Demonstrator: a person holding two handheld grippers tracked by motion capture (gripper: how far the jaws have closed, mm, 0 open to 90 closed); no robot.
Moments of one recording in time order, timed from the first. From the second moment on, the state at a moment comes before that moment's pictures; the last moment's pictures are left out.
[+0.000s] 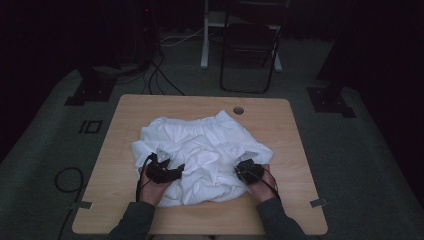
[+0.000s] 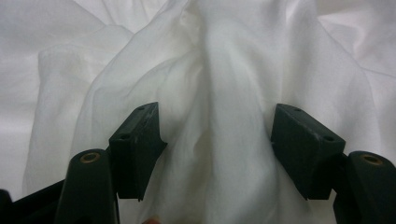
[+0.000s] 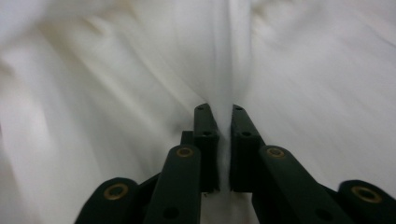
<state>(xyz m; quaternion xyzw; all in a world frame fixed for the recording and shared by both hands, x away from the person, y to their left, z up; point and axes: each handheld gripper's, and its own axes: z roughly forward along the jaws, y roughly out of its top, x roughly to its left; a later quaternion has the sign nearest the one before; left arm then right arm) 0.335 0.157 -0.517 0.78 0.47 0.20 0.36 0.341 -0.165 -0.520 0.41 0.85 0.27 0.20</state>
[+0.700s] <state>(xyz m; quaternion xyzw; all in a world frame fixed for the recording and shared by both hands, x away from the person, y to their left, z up) 0.332 0.157 -0.524 0.78 0.47 0.20 0.36 0.229 -0.353 -0.508 0.59 0.72 0.24 0.27</state>
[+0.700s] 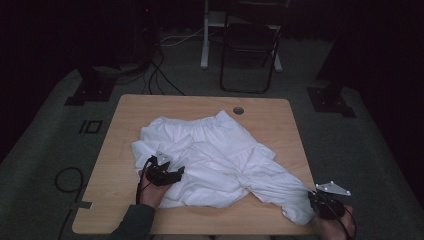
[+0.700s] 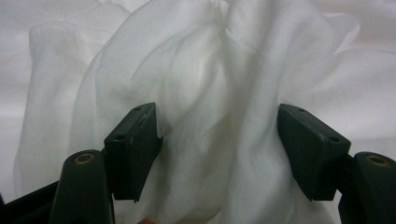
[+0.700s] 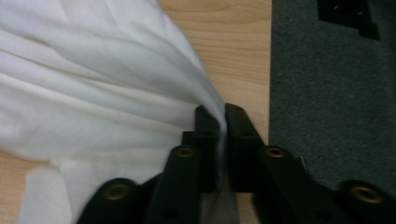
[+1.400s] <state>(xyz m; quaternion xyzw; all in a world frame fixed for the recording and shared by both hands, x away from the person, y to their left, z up) 0.366 0.143 -0.473 0.76 0.46 0.22 0.40 0.325 -0.241 -0.514 0.48 0.79 0.30 0.24</state>
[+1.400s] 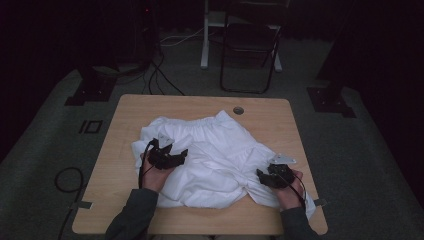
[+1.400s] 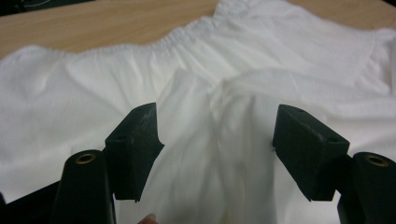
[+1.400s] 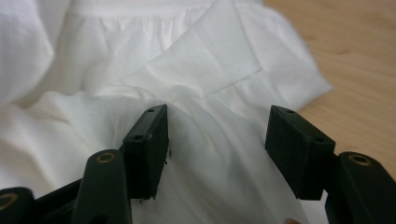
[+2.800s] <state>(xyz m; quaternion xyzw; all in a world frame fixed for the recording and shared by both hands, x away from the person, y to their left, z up) 0.253 0.184 -0.511 0.80 0.44 0.14 0.38 0.337 -0.243 -0.532 0.50 0.79 0.28 0.20</state>
